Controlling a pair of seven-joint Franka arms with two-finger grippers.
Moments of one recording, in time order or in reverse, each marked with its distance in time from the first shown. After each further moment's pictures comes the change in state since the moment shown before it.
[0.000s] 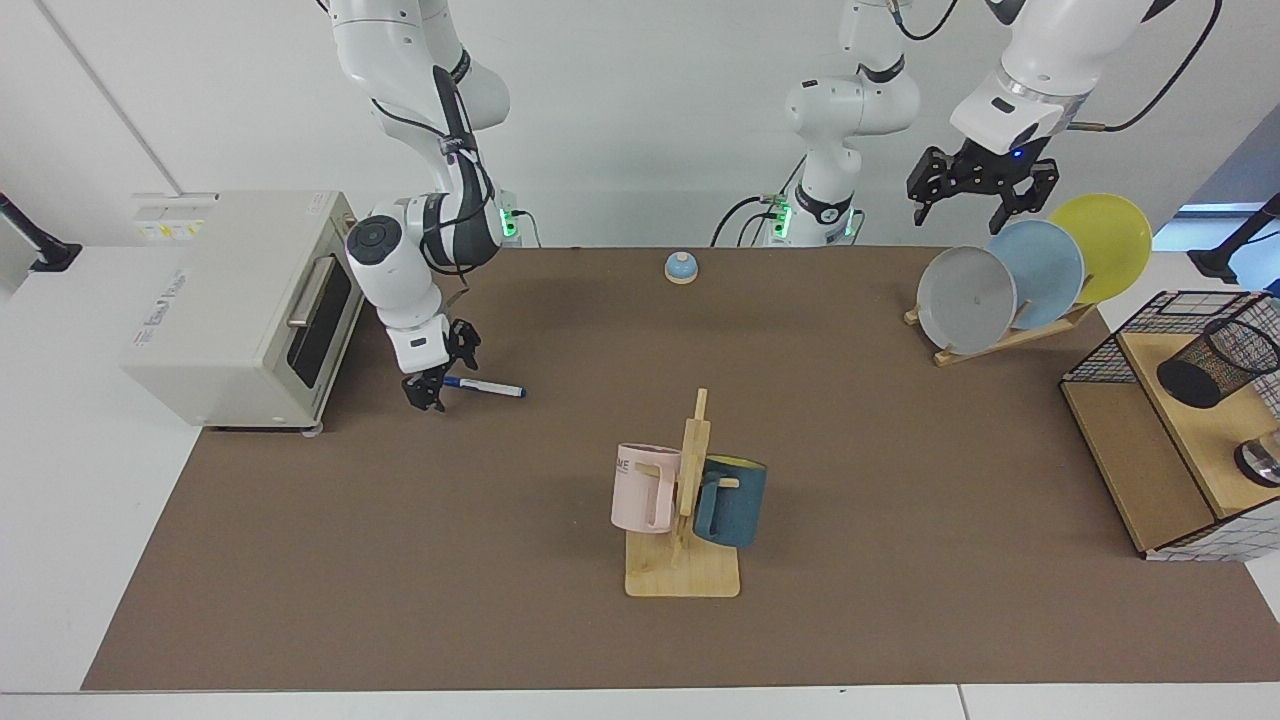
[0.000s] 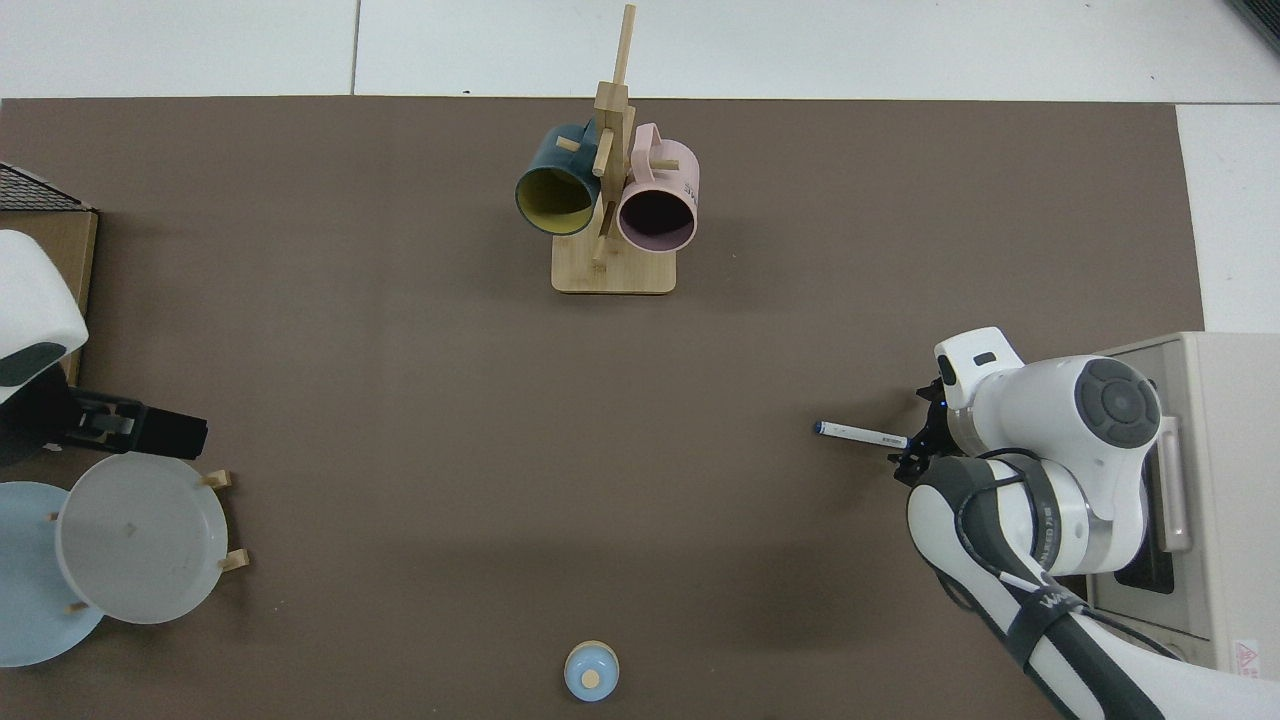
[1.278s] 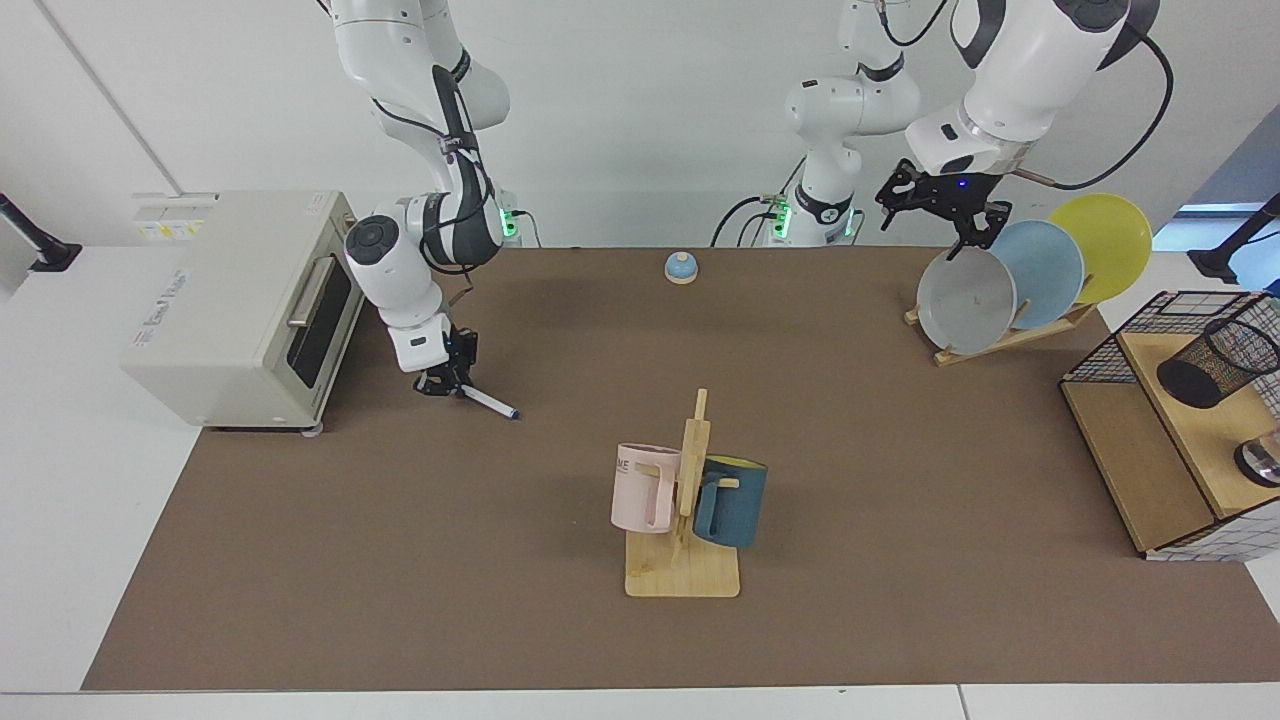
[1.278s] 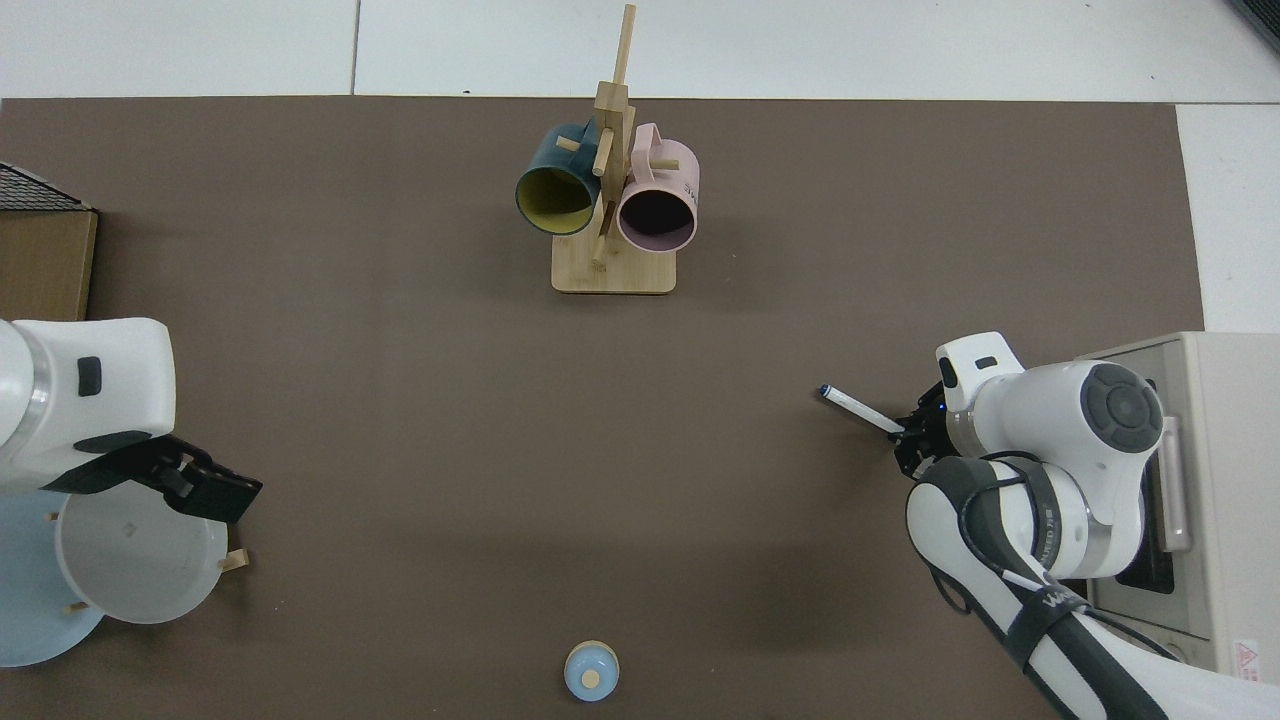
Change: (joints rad) left arm -0.002 -0.039 -0.016 -0.158 -0.057 0.046 0.348; right arm 0.014 -0.007 -0.001 -0.002 0.057 0.004 -0.002
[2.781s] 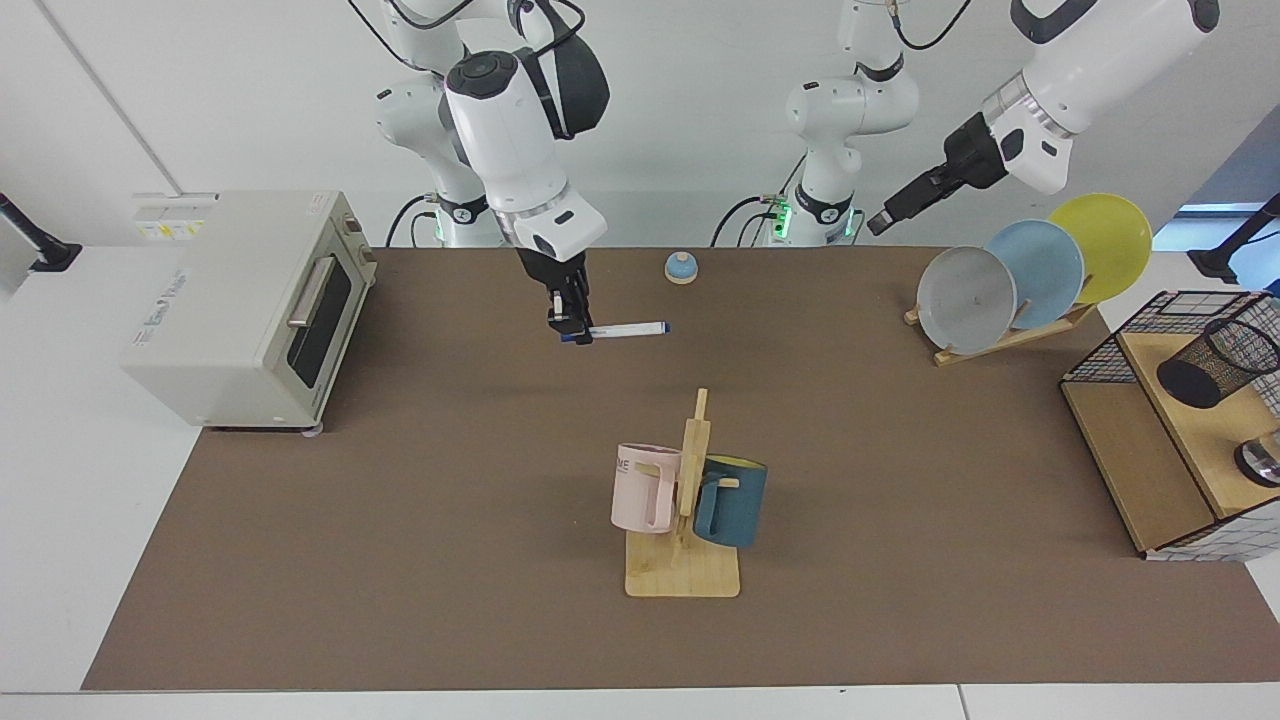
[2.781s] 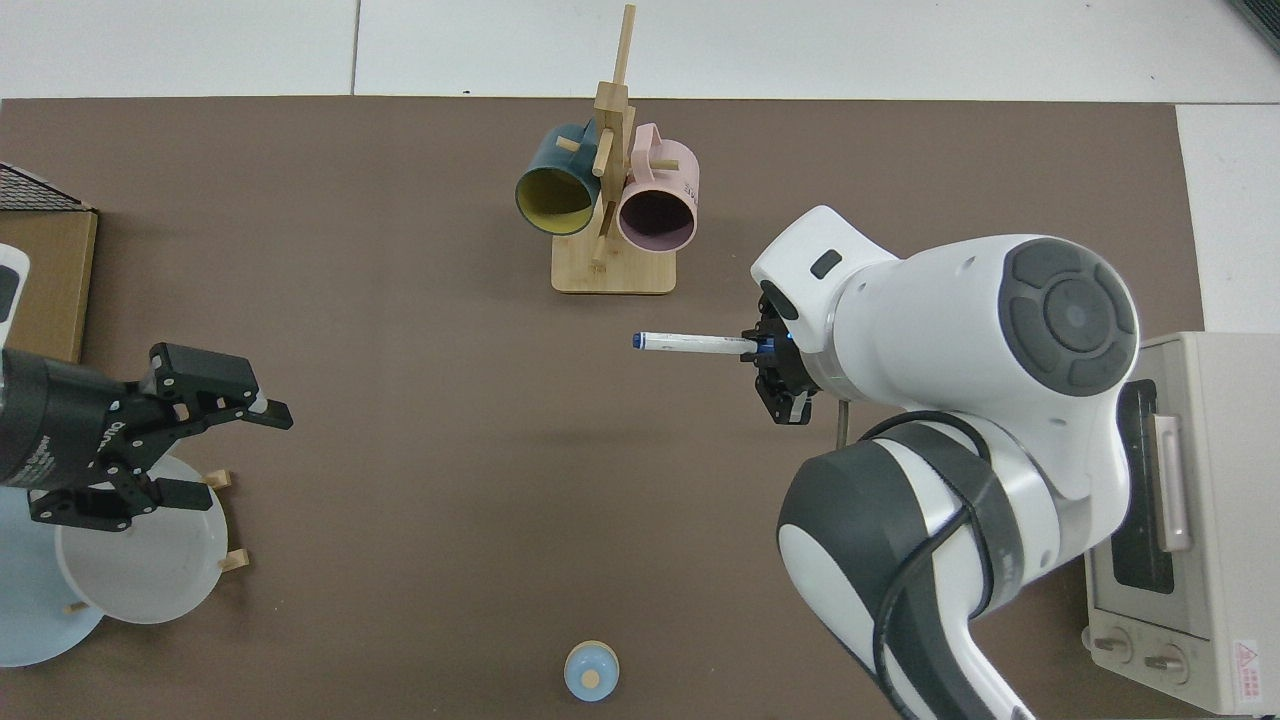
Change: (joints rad) left arm 0.074 0.028 0.043 0.048 -0.435 -0.059 -1.173; right arm 0.298 -0.017 0.008 0.578 -0.003 -0.403 -0.100
